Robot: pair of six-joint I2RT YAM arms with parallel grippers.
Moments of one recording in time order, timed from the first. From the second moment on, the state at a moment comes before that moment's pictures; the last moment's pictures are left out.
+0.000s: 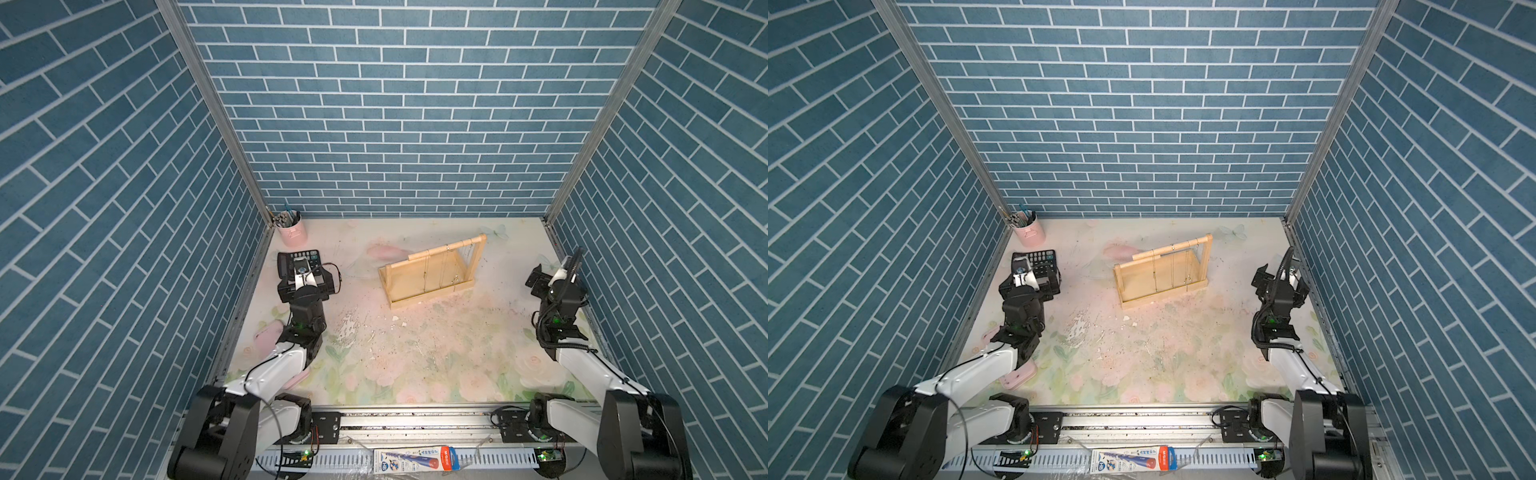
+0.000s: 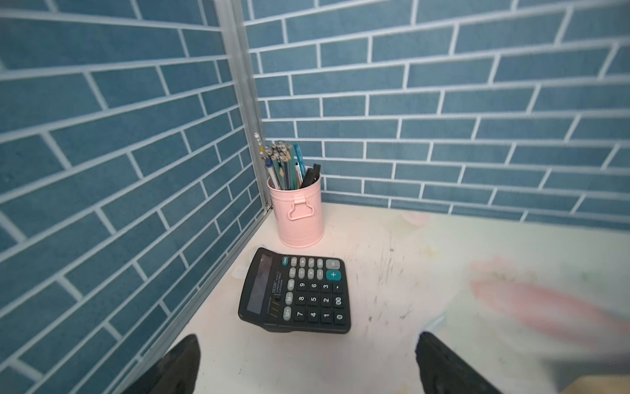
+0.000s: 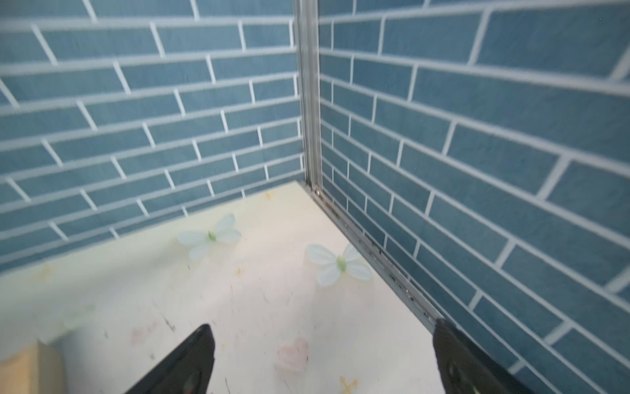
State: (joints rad) left arm -0.23 1.07 0.44 0.49 -0.59 -0.10; right arm 0.00 1.05 0.43 0.48 0.41 0.17
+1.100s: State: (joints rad) left arm -0.24 1.19 0.81 -0.13 0.36 -0.87; right arm 0.14 0.98 0.84 -0.43 0.07 0.37
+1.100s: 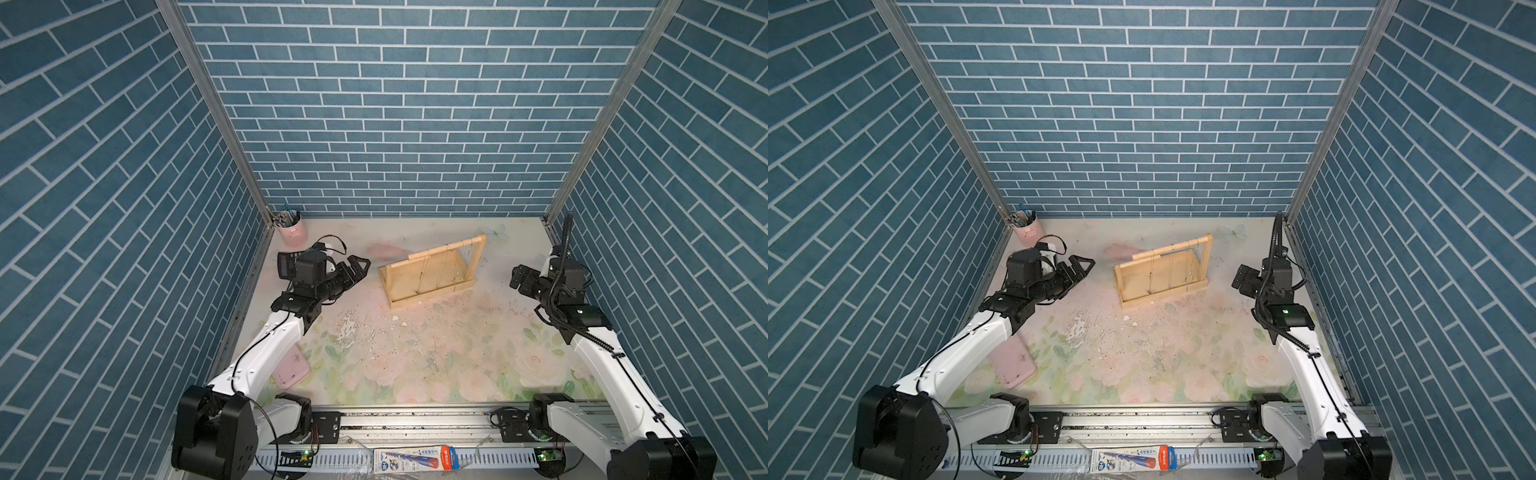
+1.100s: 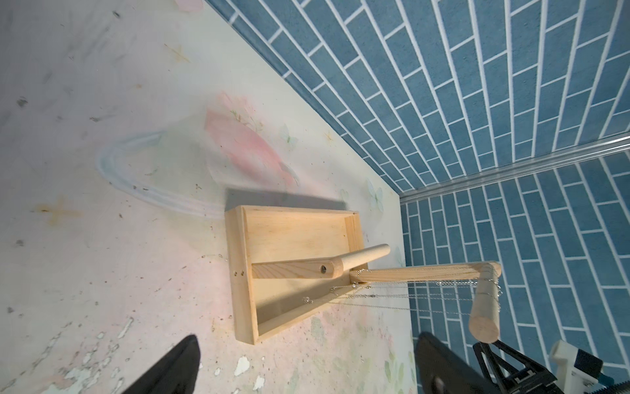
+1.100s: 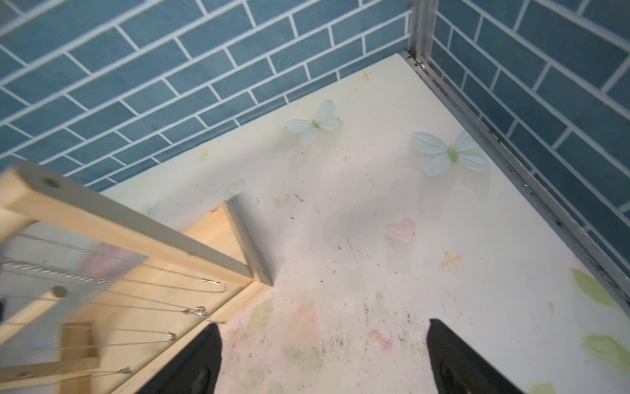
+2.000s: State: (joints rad) left arm -0.47 1.27 0.86 0.11 0.37 -1.10; right arm 0.65 1.29 1.14 -0.41 -0.12 0.29
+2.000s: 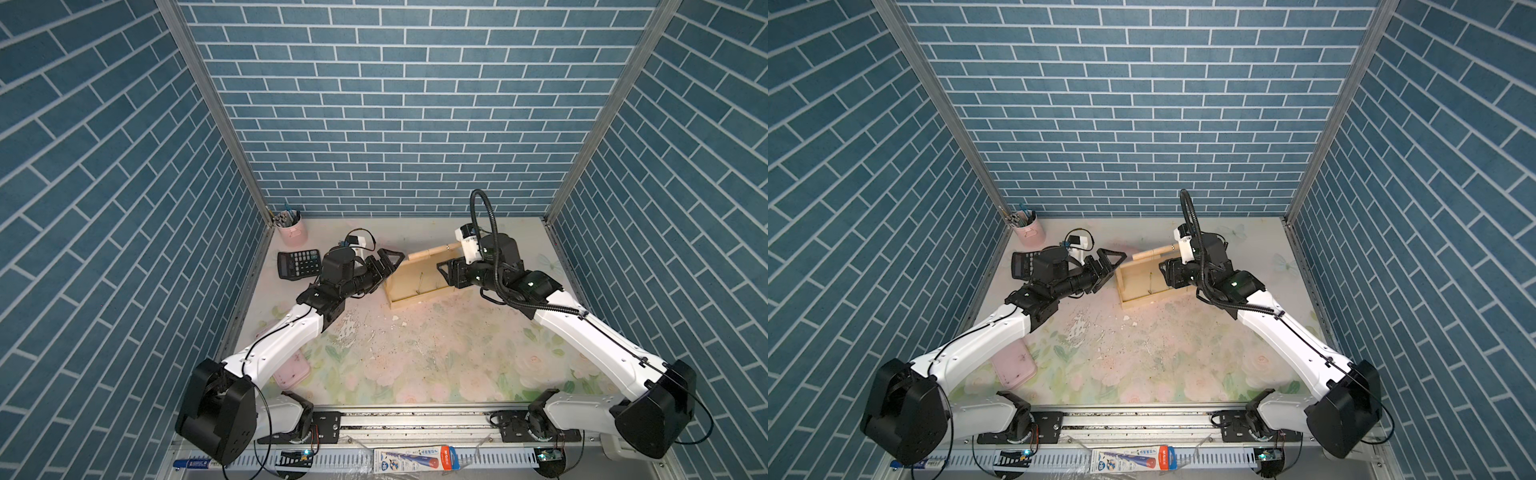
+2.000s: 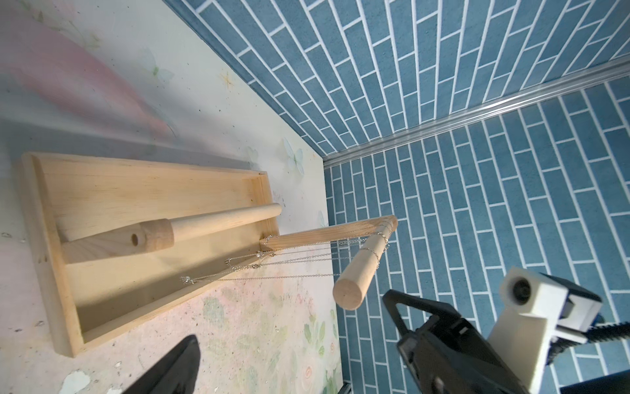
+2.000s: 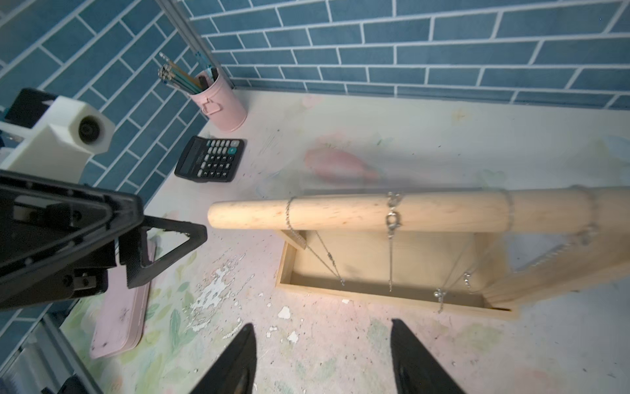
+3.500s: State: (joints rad) left arm -0.31 1.44 0.63 0.39 0.33 -1.15; right arm 0.65 1.44 1.05 -0.06 -0.19 0.29
